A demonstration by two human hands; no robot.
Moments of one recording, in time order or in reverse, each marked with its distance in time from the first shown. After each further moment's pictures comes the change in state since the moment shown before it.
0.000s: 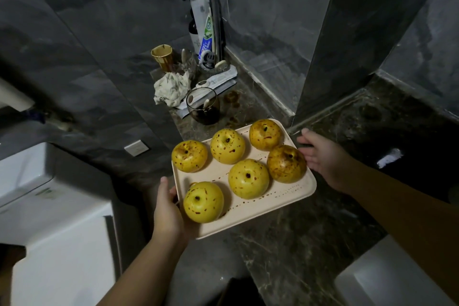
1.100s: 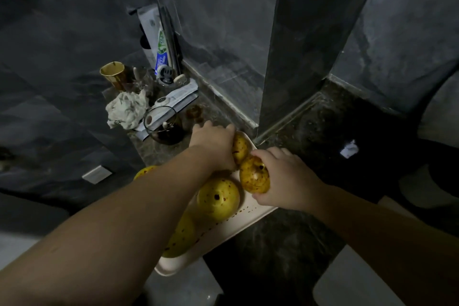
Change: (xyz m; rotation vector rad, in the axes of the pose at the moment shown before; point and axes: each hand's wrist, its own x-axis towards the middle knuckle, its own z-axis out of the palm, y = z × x) left_hand 0.015 0.043 0.223 2.322 -0.501 1.013; right_hand 0.001 0.028 -0.011 -1.164 0.099 -0.622
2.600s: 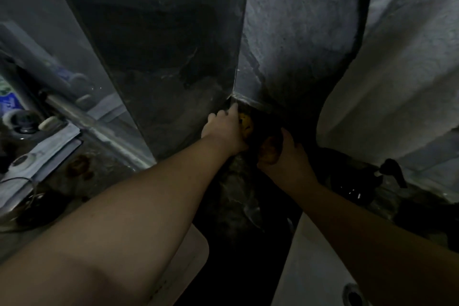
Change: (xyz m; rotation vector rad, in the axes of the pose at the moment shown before) left_hand 0.174 0.185 -0.045 -0.405 0.073 0.271; right_hand -0.015 0.168 -0.058 0.323 0.385 0.856
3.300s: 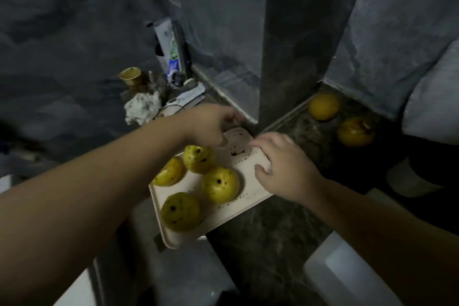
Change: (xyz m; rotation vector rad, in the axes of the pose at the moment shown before) left_hand -0.274 -0.103 -0.116 0.154 -0.069 -0.087; right_hand -0.179 -0.102 0.032 -0.099 -0.215 -0.962
